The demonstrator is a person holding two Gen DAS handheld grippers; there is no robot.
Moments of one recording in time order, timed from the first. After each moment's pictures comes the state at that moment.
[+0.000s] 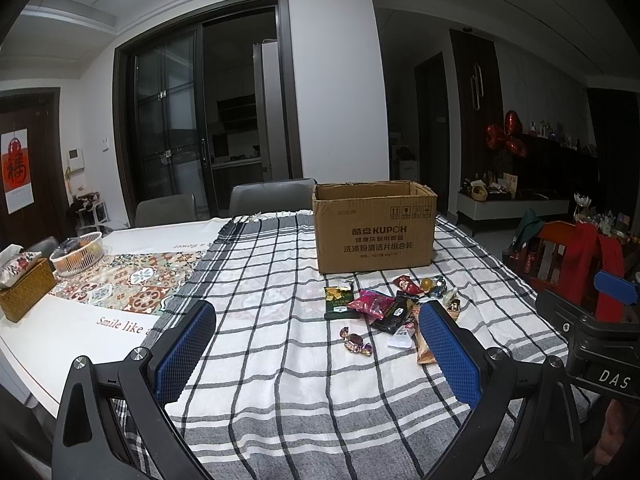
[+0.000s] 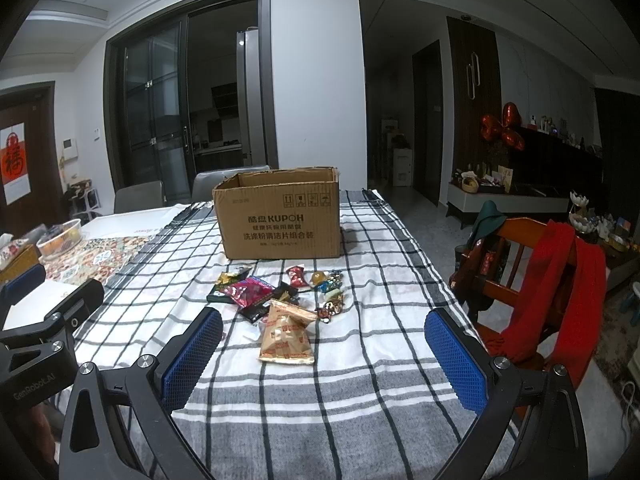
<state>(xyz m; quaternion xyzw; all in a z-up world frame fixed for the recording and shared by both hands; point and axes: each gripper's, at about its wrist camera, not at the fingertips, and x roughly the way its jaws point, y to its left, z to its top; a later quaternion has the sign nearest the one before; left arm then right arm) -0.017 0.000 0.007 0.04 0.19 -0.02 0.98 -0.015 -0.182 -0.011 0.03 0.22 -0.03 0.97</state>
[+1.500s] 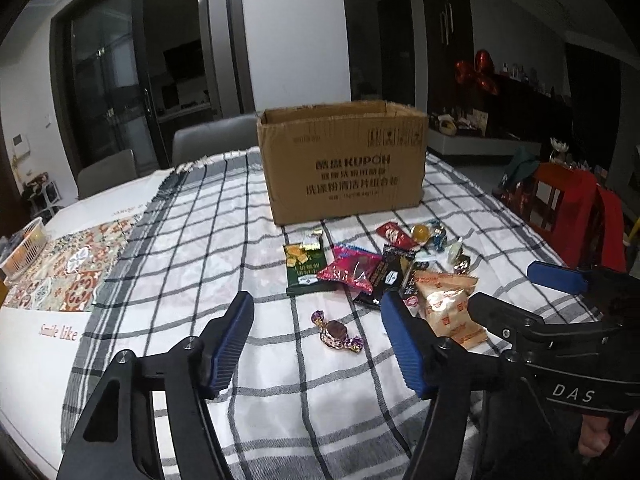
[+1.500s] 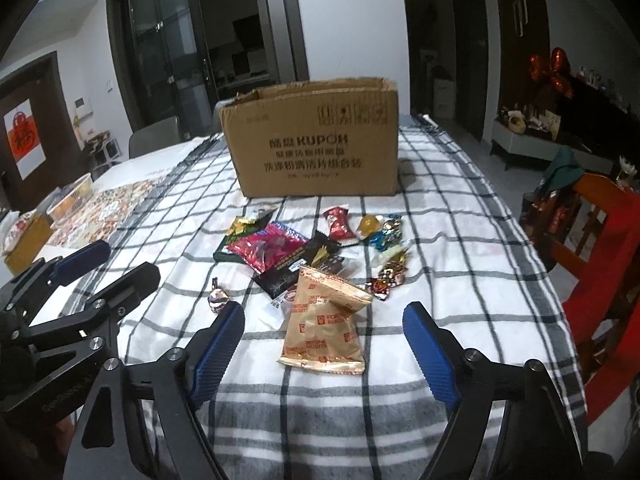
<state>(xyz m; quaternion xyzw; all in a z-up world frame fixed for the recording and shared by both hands) 0.105 -0.019 -0.049 0.07 0.31 -0.10 0.94 0.107 -0.166 -0.073 0.05 0.36 0.05 0.93</state>
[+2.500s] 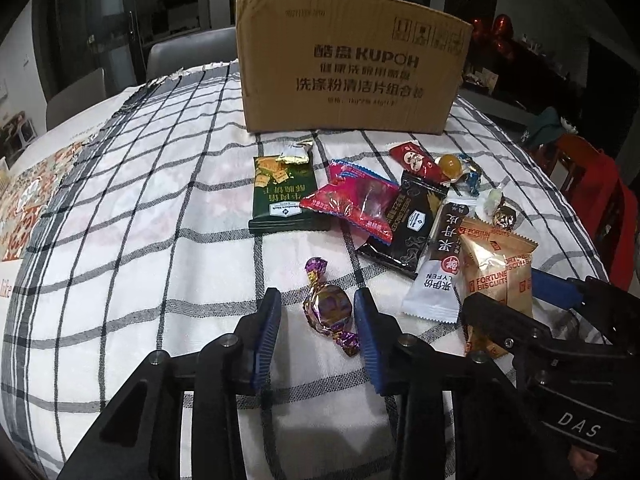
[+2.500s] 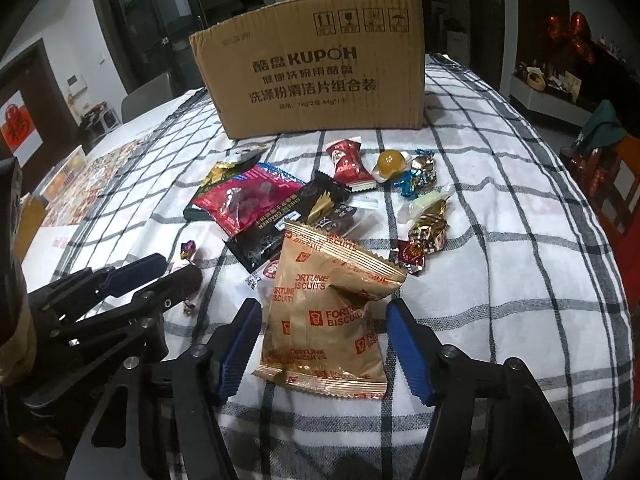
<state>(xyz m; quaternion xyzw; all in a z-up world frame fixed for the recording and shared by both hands) 0.171 -0.025 -0.126 0.03 0.44 -0.11 0.89 0.157 -0.165 -0.131 0.06 0.45 0.07 0.89</state>
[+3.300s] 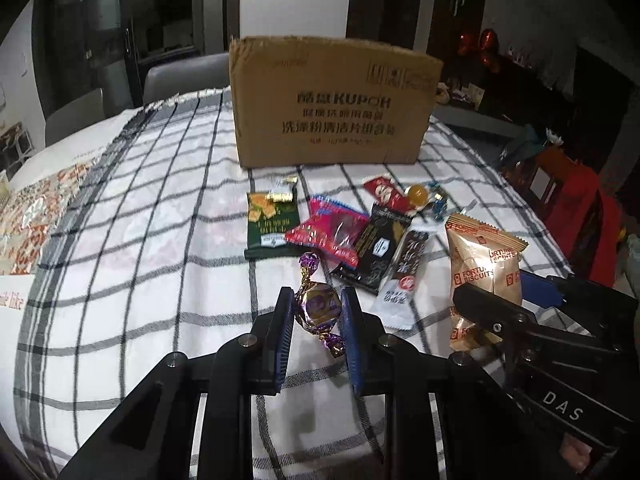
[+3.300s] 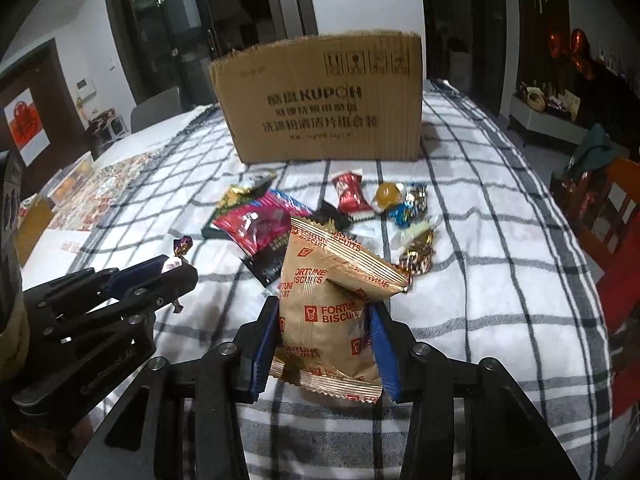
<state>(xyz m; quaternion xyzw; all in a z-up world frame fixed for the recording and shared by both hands) 0.148 -0.027 -0.084 0.03 0.40 -0.13 0.91 0.137 -0.166 -0.095 0.05 0.40 0.08 0.91</state>
